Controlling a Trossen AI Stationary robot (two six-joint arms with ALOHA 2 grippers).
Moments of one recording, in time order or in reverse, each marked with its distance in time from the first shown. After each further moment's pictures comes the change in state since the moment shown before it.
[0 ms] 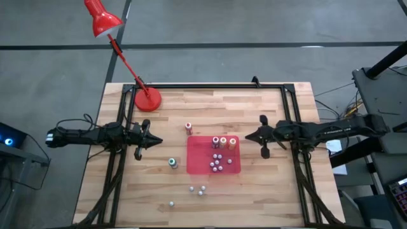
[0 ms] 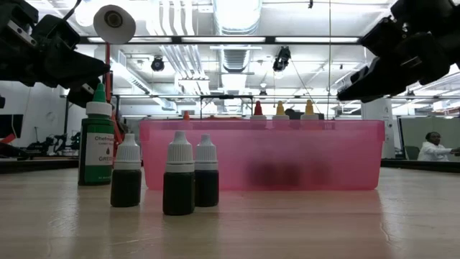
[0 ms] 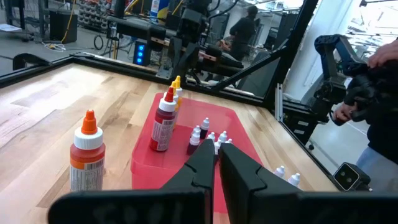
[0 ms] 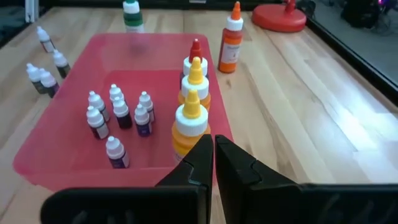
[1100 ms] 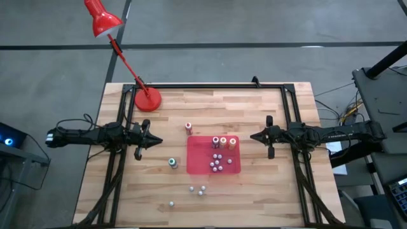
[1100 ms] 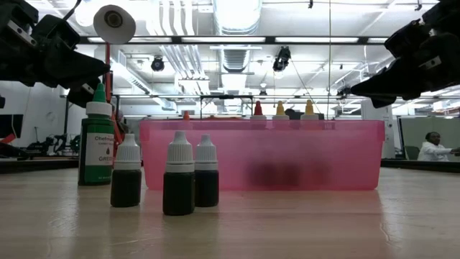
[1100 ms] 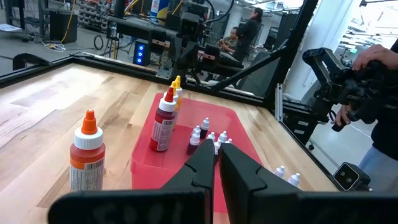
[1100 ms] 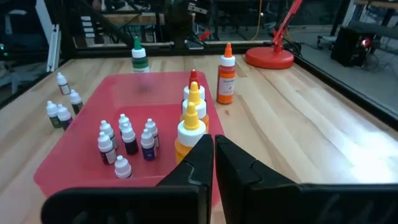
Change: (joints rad) left arm 0.000 0.000 0.000 0.000 0.000 0.000; right arm 0.000 -0.309 -0.196 0.106 0.000 0.027
